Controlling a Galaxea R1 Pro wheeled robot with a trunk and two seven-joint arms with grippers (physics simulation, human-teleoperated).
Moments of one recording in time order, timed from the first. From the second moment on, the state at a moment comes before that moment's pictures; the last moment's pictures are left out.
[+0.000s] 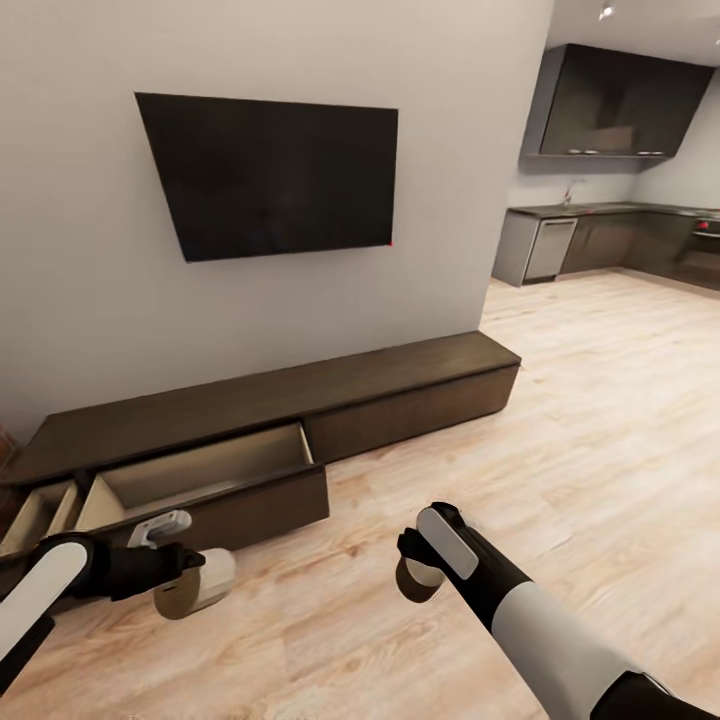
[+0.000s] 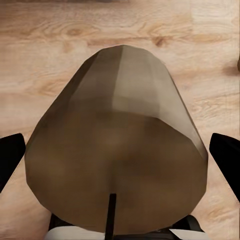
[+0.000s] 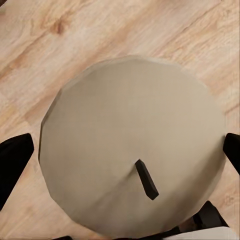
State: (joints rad) left arm -0.34 0.53 -0.19 -1.51 1.40 0.99 0.64; right arm -0.76 0.06 0.55 -0.71 -1.15 0.60 -0.83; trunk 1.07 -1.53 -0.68
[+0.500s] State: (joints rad) left arm -0.34 0.53 -0.18 -1.51 1.40 0.99 0.64; right arm -0.76 0.06 0.55 -0.71 -1.15 0.60 -0.82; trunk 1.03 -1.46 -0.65
